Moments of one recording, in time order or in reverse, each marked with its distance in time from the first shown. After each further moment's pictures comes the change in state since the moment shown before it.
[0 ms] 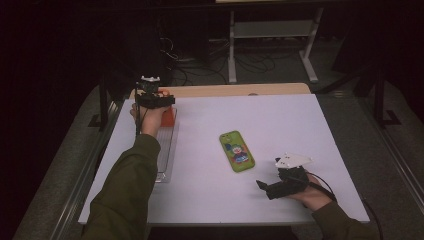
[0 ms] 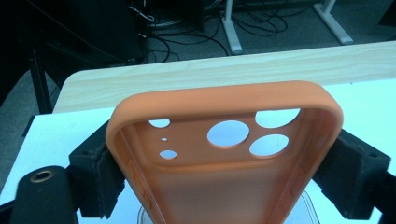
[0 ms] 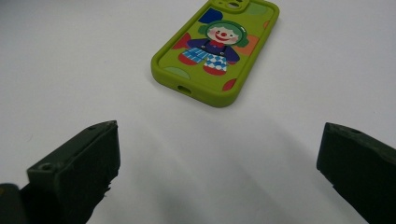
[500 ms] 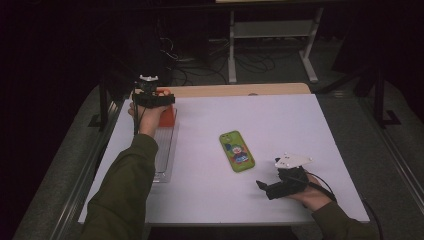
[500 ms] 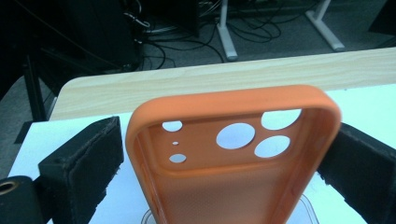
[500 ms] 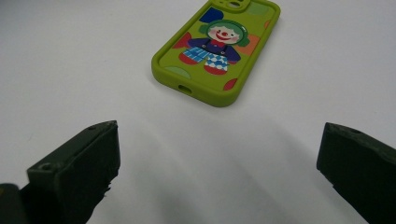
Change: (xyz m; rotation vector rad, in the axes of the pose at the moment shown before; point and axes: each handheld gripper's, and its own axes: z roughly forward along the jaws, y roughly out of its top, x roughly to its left) left arm 0.007 0.001 -0.002 -0.026 -0.040 -0.010; right arm 0.001 0.000 0.000 0.007 0.002 -0.002
